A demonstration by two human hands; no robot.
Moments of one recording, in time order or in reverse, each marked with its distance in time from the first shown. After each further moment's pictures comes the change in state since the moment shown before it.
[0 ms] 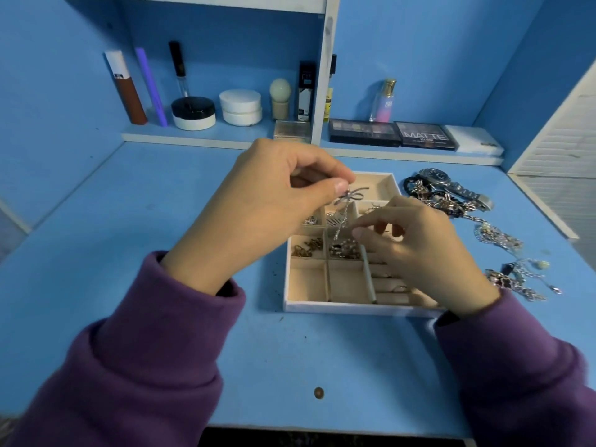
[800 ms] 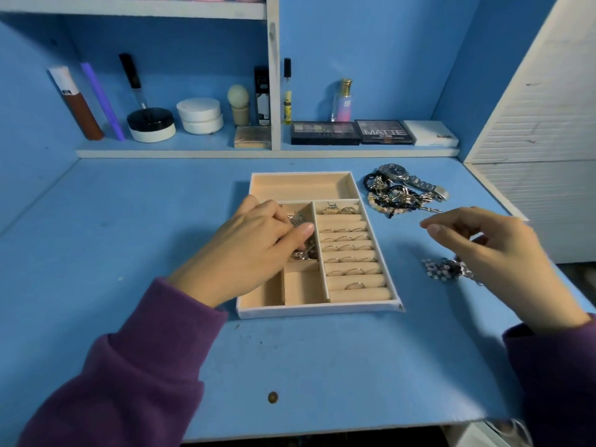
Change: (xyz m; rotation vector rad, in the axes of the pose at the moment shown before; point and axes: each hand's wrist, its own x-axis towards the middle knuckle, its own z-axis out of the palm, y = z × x) left_hand 0.007 -0.043 0.043 0.590 -0.241 -0.016; right_hand -0.044 0.071 -0.070 0.119 0.177 0.229
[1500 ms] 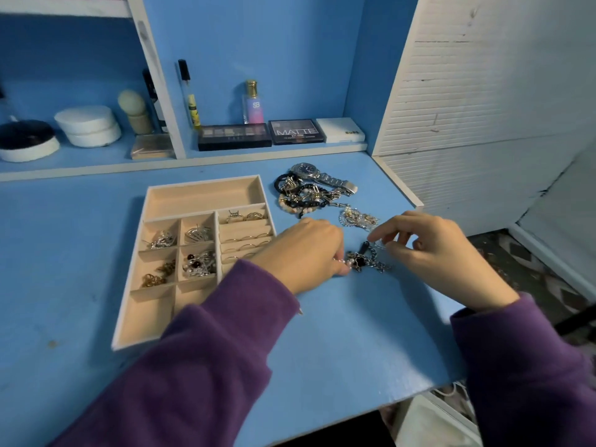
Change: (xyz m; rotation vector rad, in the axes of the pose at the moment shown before) left_hand 0.068 0.119 0.071 0.116 -0.257 0.298; right_hand -0.008 0.040 -0.048 -0.195 -0.134 0.026
